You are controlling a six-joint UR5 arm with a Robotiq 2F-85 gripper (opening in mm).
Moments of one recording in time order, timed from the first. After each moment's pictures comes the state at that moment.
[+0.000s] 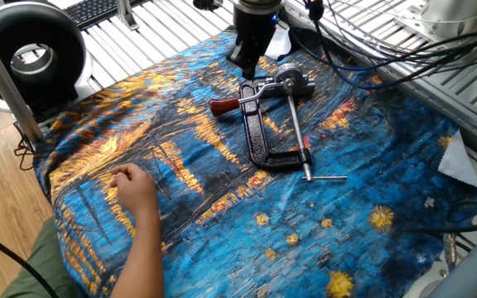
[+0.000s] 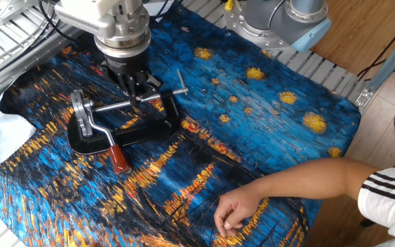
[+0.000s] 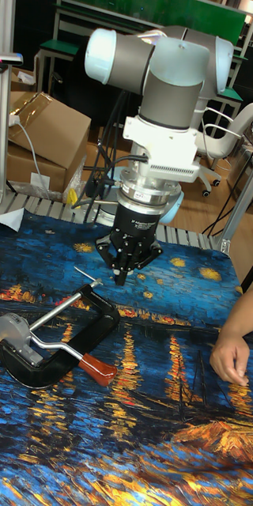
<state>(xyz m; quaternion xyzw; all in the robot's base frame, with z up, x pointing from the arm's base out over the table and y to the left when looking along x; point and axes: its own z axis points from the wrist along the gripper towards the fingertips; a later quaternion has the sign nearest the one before) 0.556 0.006 0.184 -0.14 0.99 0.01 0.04</state>
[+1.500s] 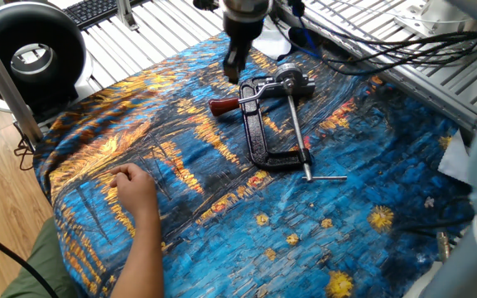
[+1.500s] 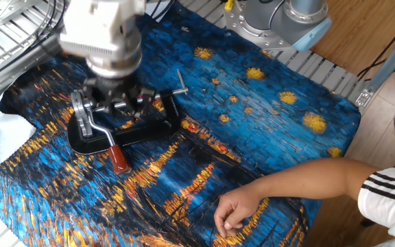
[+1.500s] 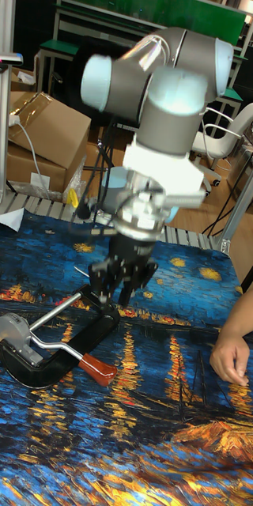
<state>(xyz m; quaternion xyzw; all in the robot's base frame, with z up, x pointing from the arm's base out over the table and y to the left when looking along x) 0.607 -0.001 0.143 -0.29 0.96 -0.02 0.06</state>
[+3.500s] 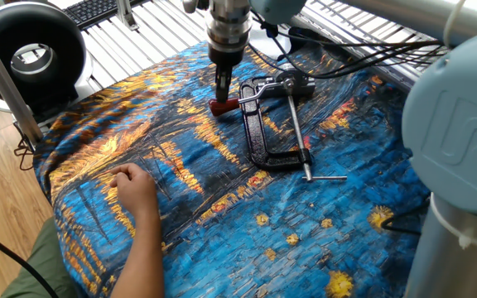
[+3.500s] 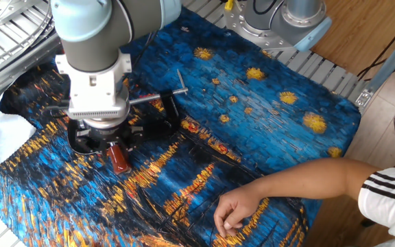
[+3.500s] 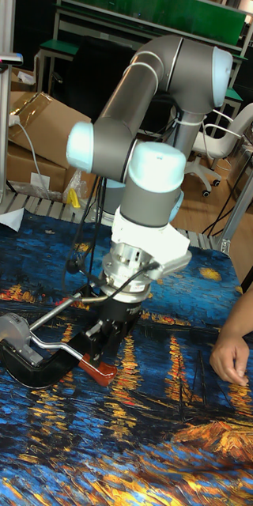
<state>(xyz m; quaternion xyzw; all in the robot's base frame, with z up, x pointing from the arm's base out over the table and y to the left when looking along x) 0.646 0.002 0.060 -0.40 0.92 -0.02 0.06</state>
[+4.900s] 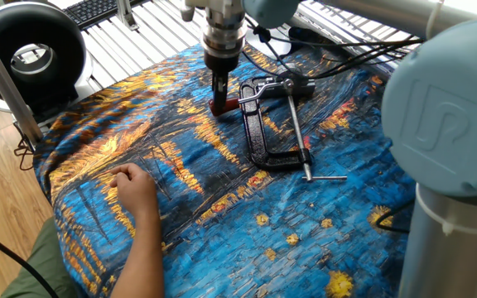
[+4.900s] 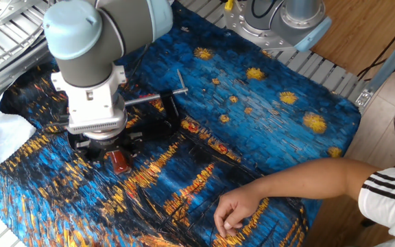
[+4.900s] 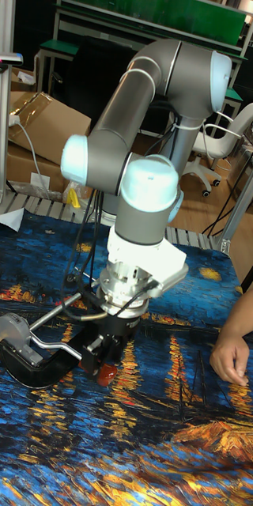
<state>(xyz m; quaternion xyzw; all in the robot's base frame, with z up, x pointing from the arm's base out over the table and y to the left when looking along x) 0.653 0.011 0.039 -0.44 0.90 0.00 0.05</state>
